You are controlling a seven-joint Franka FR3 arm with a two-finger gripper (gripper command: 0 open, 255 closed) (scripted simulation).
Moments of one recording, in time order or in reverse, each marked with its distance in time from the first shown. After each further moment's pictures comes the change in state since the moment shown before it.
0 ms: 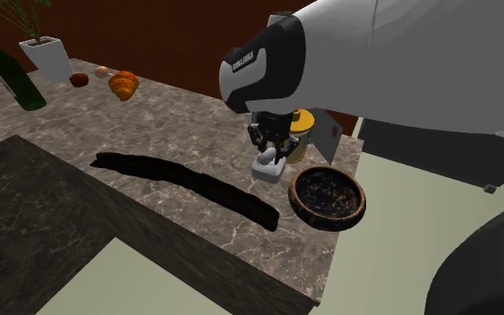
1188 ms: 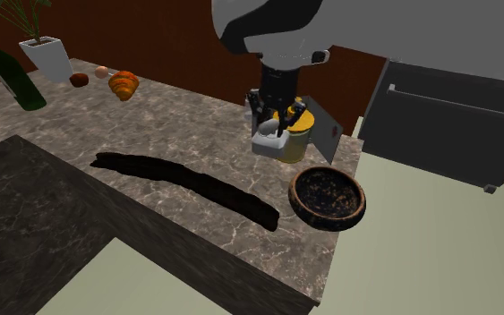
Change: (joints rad) arm -0.001 -0.059 0.001 0.166 0.002 -0.224 0.005
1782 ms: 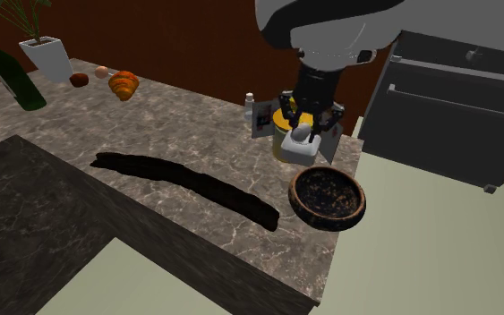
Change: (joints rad) arm -0.064 -0.151 -0.048 -0.155 0.018 -0.001 -0.116
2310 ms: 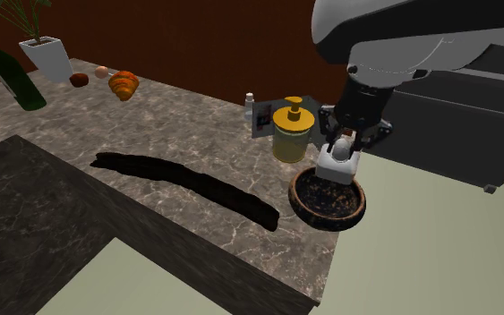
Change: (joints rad) arm -0.066 -0.137 -0.070 -0.178 0.002 0.035 -0.138
